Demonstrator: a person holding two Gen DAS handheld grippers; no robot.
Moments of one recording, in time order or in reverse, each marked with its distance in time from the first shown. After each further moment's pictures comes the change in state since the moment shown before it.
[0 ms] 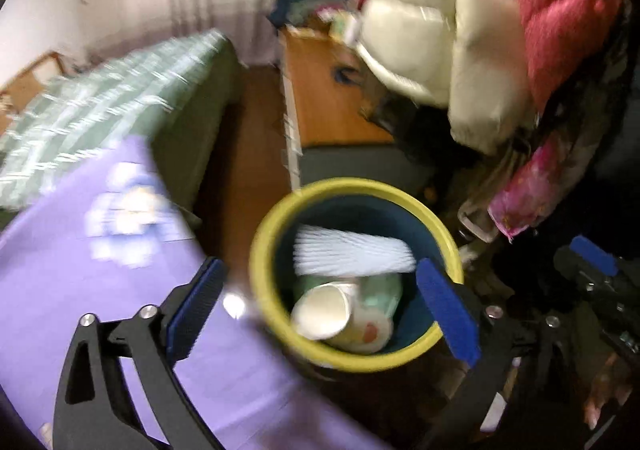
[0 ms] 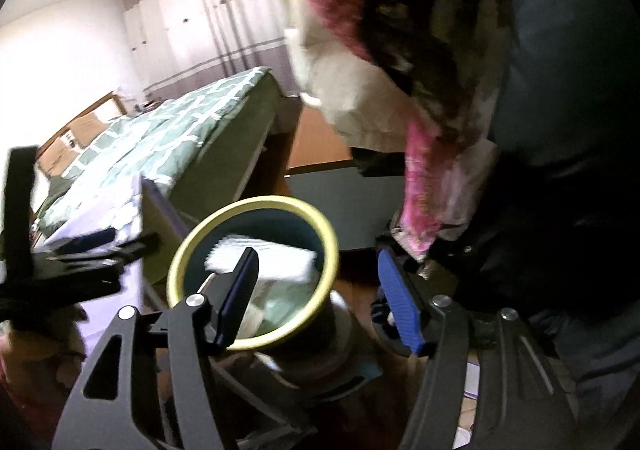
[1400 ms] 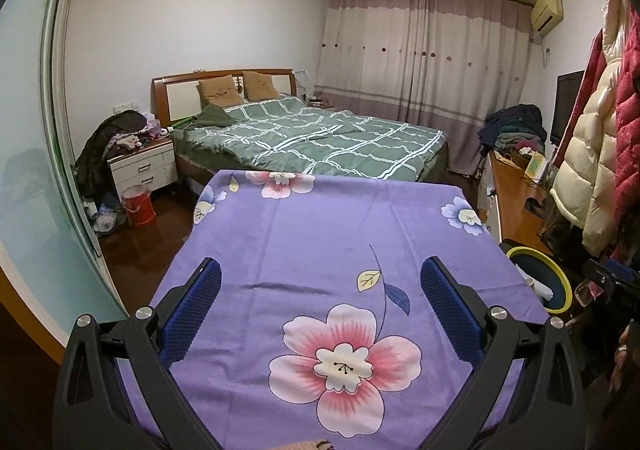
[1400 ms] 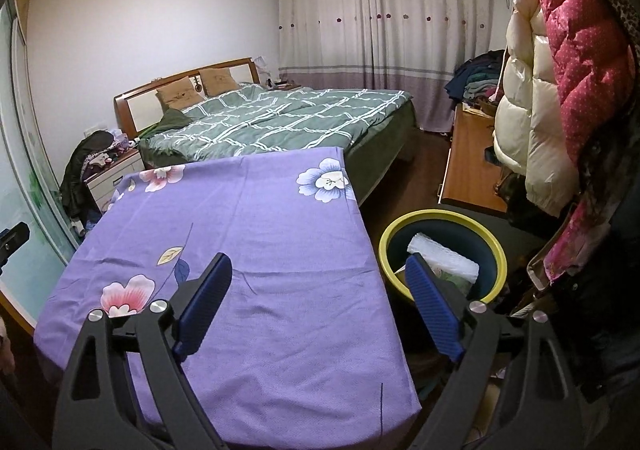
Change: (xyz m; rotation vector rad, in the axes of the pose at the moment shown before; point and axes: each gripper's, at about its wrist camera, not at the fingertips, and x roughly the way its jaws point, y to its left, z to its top) left arm -0.353 0.166 -0.242 -0.461 -0.332 0.585; right arm -0.108 0.183 -0.066 -0.355 -0.067 0.294
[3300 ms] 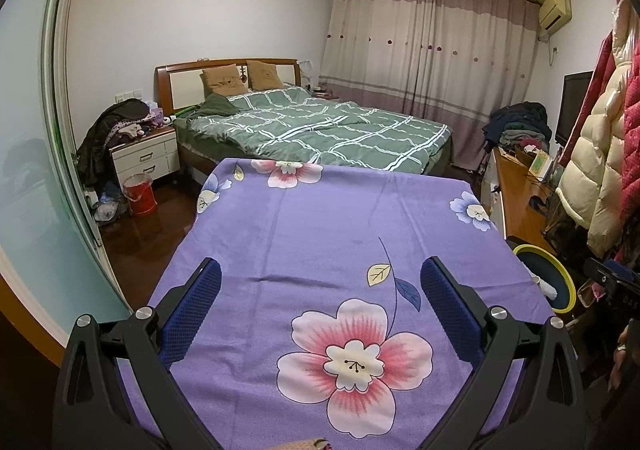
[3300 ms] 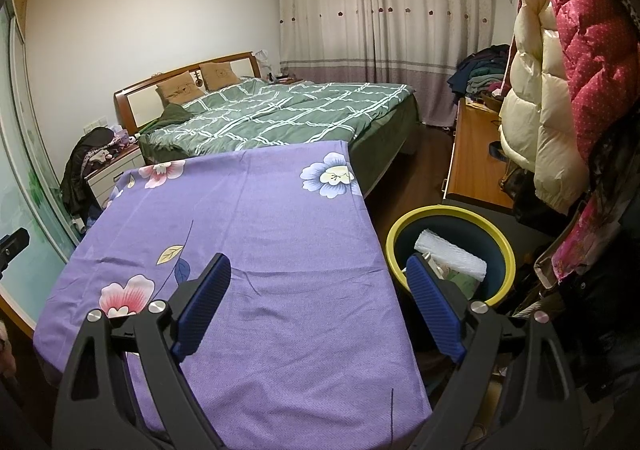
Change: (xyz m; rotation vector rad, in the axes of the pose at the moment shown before) left arm 0.020 0.011 -0.004 -0.026 0.033 0.011; right arm 0.012 0.009 0.004 -0.002 0.022 0.005
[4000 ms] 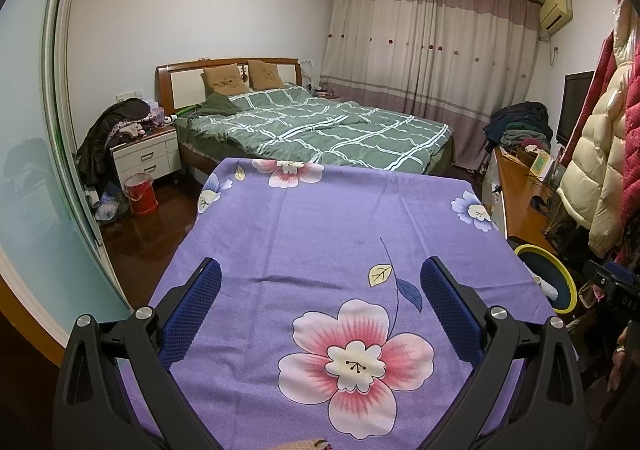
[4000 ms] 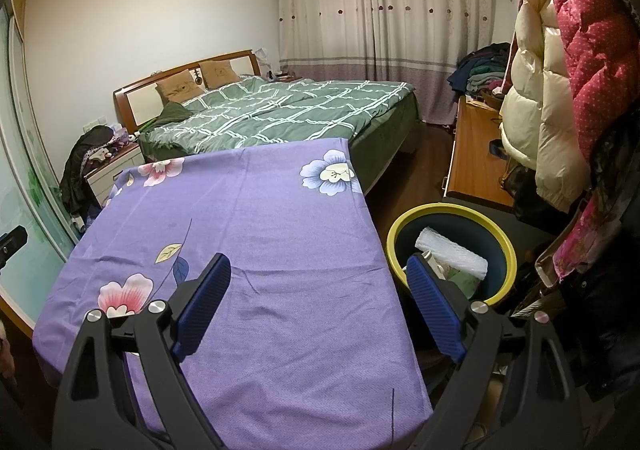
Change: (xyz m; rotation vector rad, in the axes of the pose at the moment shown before) left arm 0.002 0.000 -0.002 0.000 0.003 0.000; right arm 0.003 -0.001 -0.003 0.000 0.005 -0.001
